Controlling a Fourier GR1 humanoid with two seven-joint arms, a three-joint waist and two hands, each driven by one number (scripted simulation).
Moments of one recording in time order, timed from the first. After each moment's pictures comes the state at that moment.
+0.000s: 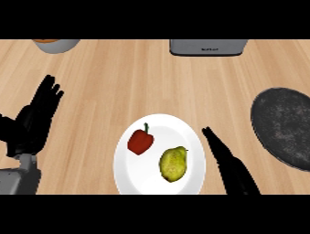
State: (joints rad) left arm -0.14 0.26 -0.01 -1.58 0.21 0.16 0.19; right arm 0.13 -0.19 0.52 -1.89 0.59 -0.07 0.52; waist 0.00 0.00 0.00
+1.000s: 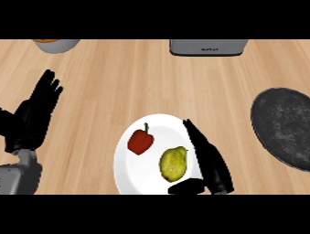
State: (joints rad) left arm -0.17 0.21 0.05 -1.61 0.13 0.11 0.26; right arm 0.01 -0.03 0.47 -1.57 0.62 -0.12 0.36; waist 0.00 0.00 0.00
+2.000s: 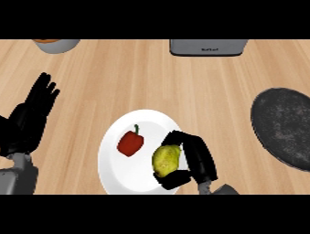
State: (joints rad) left arm -0.15 0.18 0.10 -1.63 0.12 0.05 0.26; right arm -0.12 -0.02 0.53 -1.38 0.55 -0.29 0.19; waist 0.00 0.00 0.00
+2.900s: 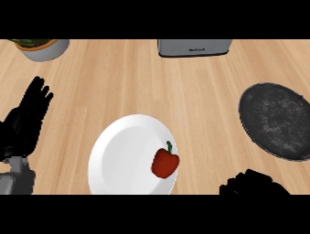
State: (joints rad) left arm -0.12 0.18 0.12 -1.63 0.11 0.08 0.26; right arm 0.11 -0.76 0.70 -2.18 1.02 -0.11 0.25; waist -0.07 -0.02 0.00
